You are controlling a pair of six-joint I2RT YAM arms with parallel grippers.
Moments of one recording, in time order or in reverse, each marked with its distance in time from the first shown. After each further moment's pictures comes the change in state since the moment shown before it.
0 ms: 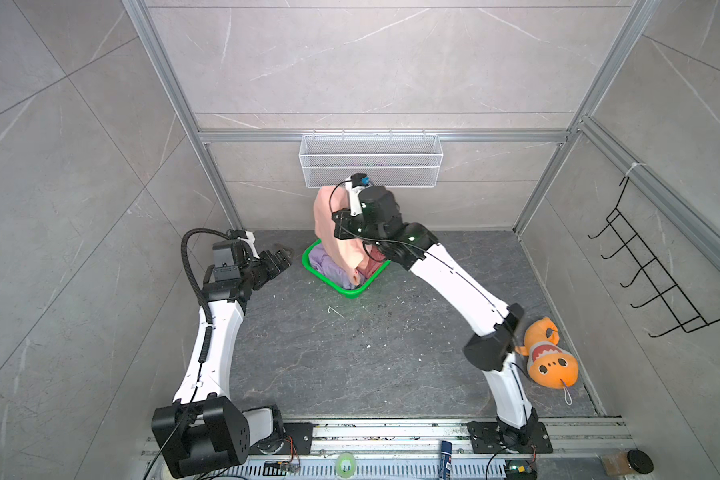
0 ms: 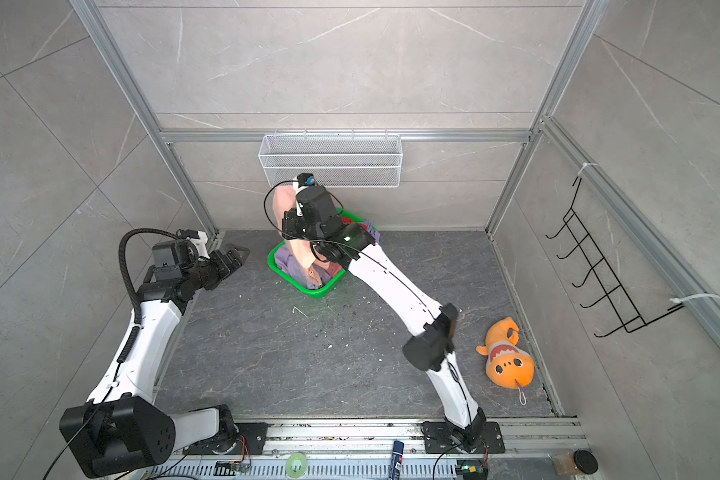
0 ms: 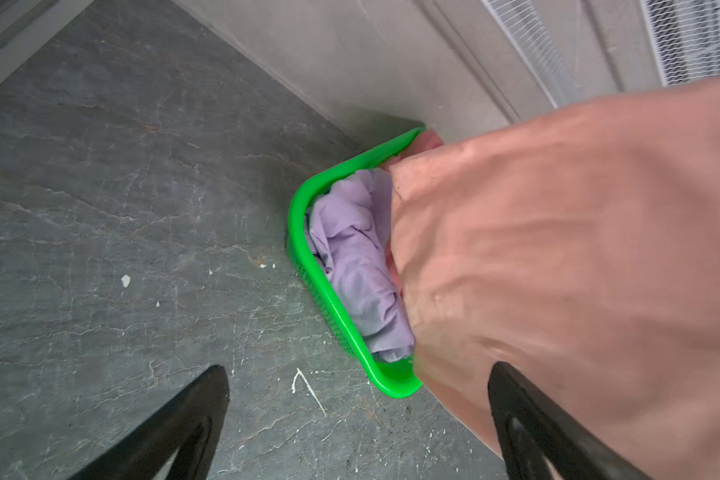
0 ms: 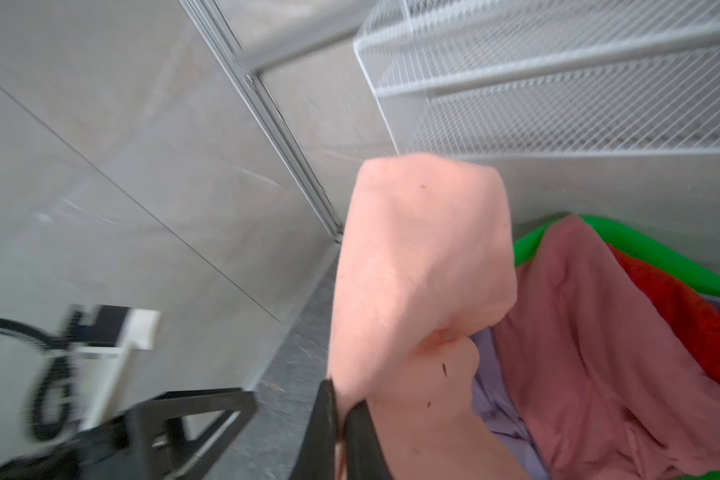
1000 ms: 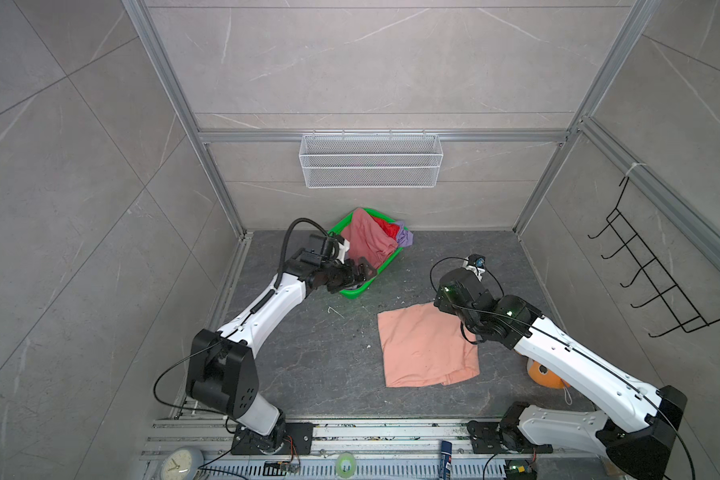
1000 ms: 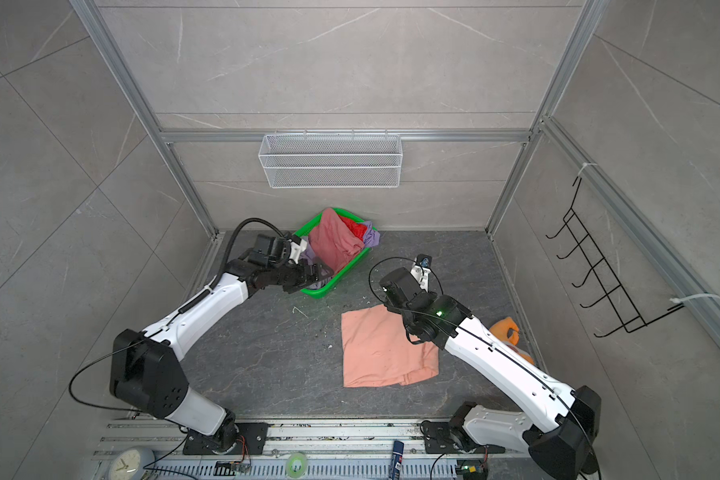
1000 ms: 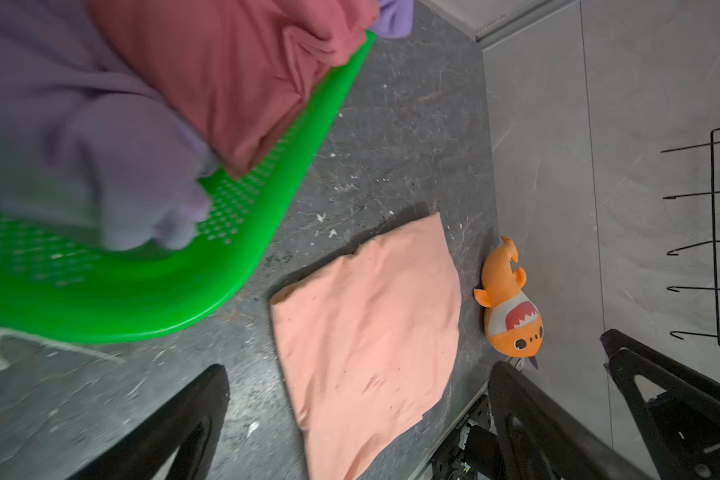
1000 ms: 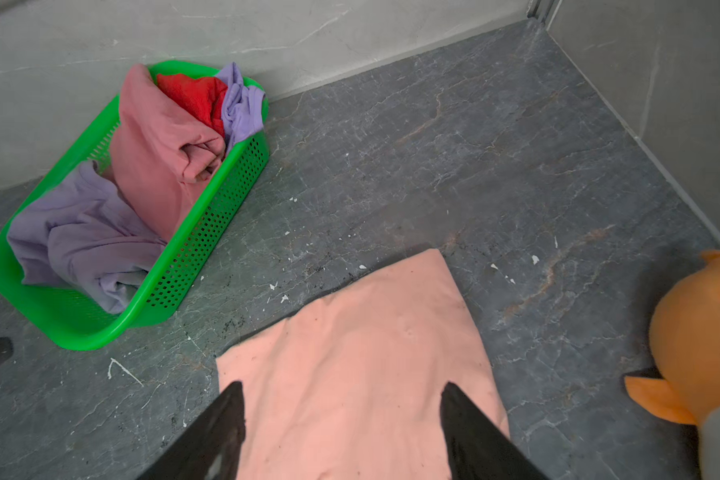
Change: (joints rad) left arm -0.573 0.352 0.175 -0.038 0.035 -0.067; right arm -0.086 -0.862 -1.208 -0.274 0.507 0.335
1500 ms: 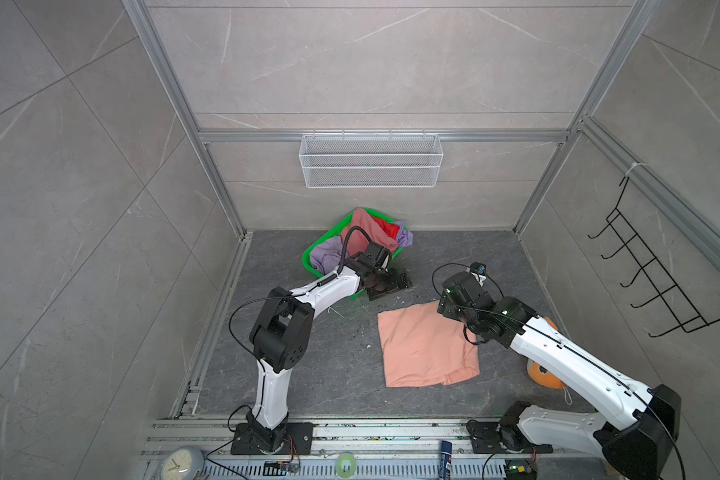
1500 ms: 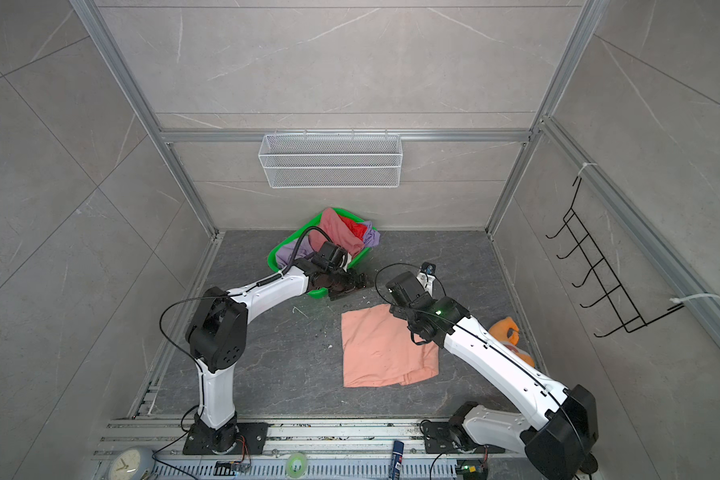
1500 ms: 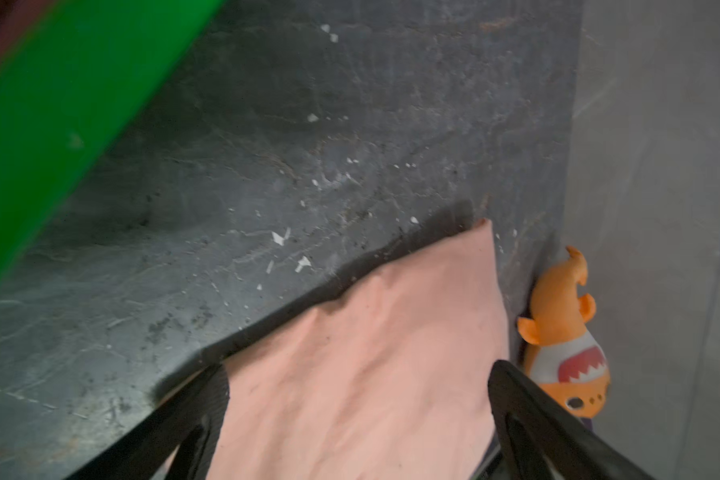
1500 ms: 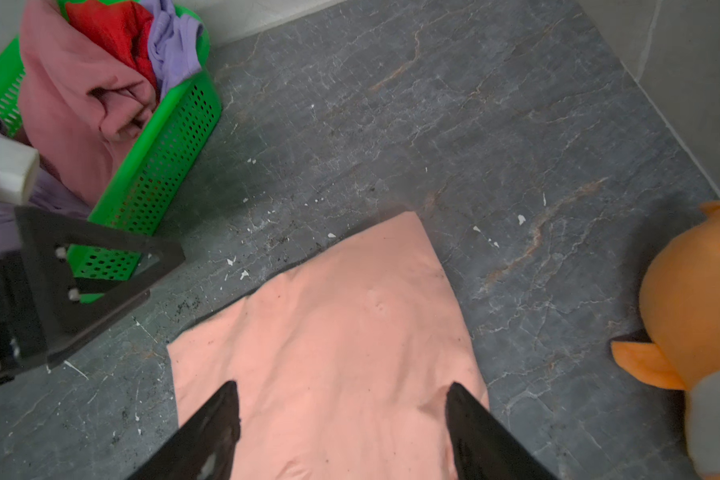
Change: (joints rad) left arm -0.203 0.414 0.241 0.041 -0.174 -0.152; right arm -0.083 -0.008 -0.110 0.006 -0.095 0.000
